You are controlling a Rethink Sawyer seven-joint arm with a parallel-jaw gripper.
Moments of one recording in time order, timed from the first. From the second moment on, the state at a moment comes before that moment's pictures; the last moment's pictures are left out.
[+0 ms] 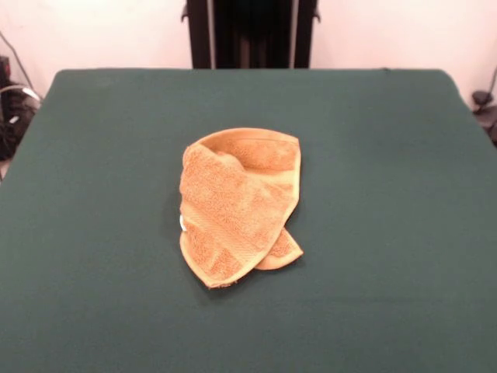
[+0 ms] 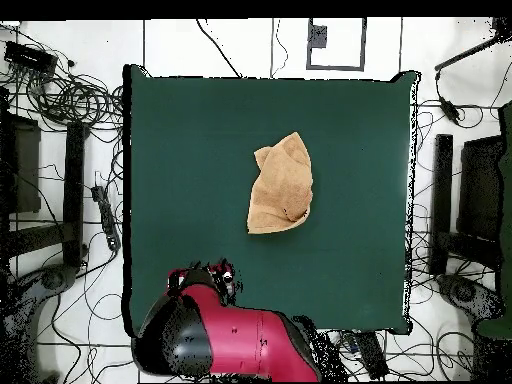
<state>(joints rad) -0.03 -1.12 0.00 2.18 0.00 0.35 1.57</state>
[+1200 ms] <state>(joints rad) -0.03 -0.83 0.00 2.18 0.00 0.25 1.57</state>
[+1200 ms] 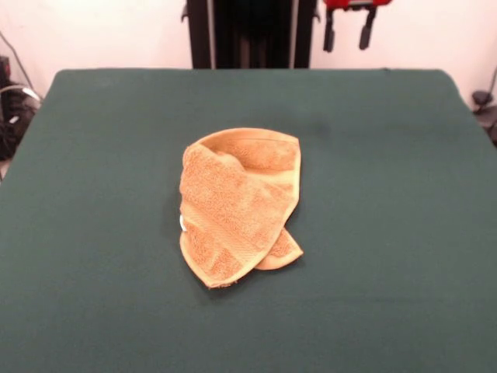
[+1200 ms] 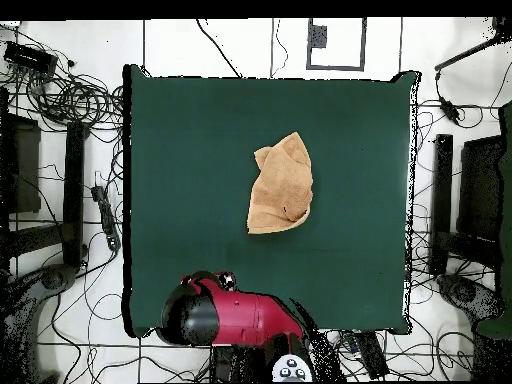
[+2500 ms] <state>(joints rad) -0.03 -0.76 0.00 2.13 0.00 0.24 1.57</state>
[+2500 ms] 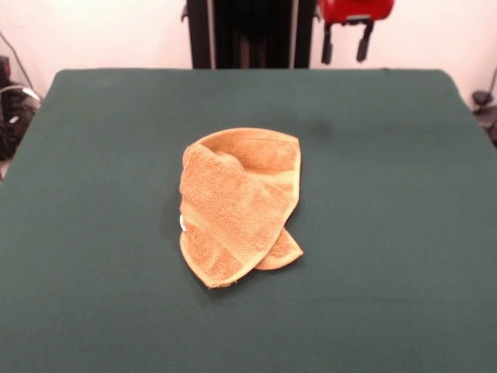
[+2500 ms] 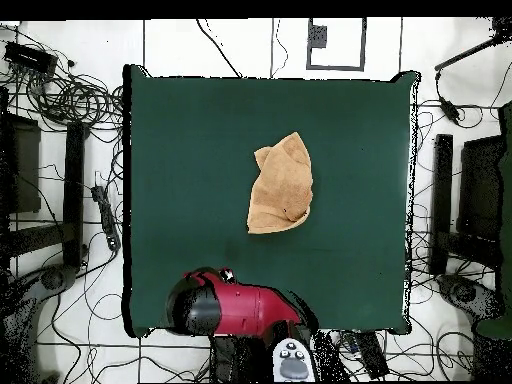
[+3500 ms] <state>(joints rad) -0.07 -0.68 0.00 2.03 0.00 0.24 1.57</state>
